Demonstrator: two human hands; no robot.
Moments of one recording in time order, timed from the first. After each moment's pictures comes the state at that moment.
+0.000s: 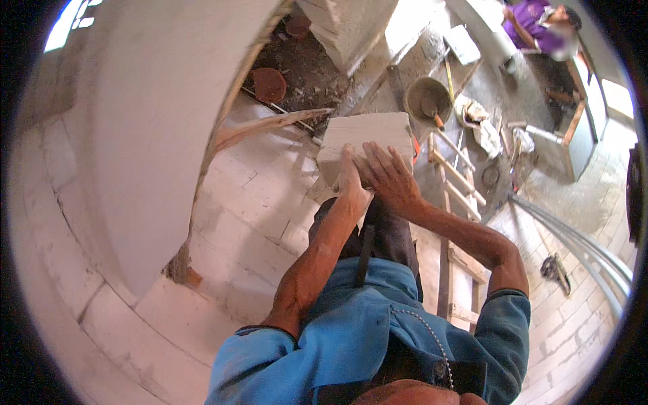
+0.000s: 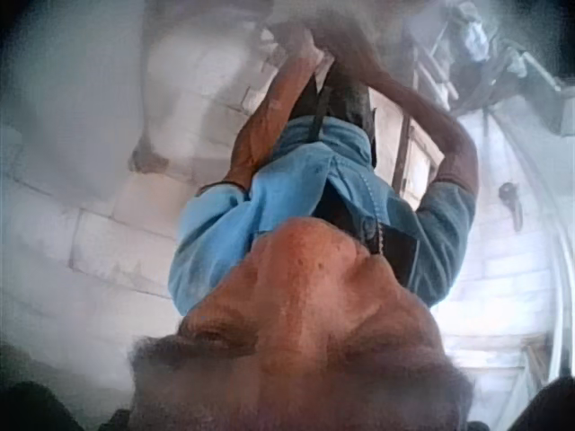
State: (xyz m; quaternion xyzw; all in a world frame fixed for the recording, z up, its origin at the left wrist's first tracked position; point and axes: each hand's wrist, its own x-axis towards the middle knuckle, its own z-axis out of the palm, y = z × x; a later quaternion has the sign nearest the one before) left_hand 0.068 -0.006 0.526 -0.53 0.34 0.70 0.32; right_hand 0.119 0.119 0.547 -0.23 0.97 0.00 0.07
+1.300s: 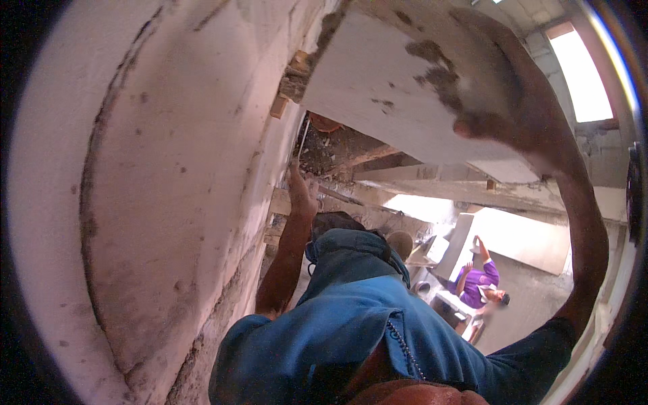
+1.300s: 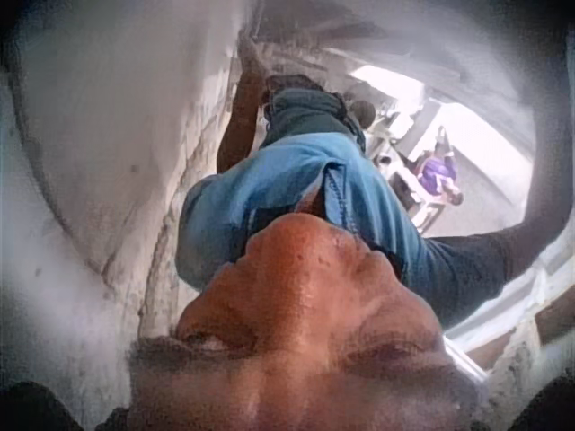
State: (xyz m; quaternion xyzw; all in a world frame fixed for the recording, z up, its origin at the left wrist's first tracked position) left_hand 0.249 -0.346 0.653 -0.49 0.07 0.84 -0.23; right_hand 0.061 -0.260 1.081 -0.56 0.81 -0.18 0.09
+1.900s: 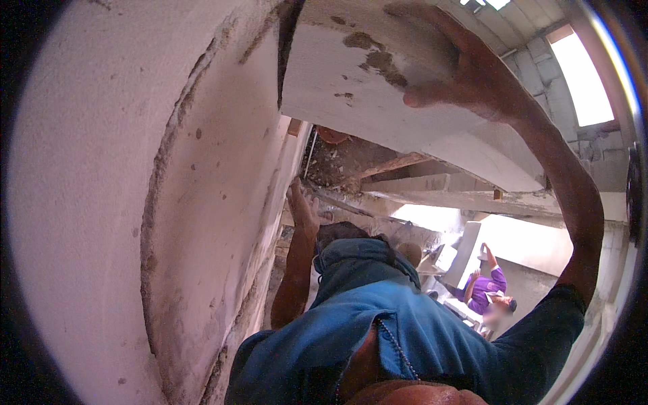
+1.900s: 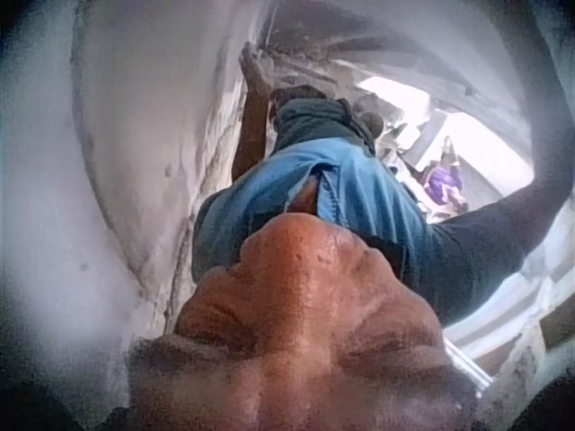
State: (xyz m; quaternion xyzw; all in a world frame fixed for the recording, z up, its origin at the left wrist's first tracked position) left_hand 0.308 -0.378 0.631 -0.51 0.11 0.80 -0.30; right_hand 0.098 -0.403 1.016 -0.63 0.66 -0.31 -0.26
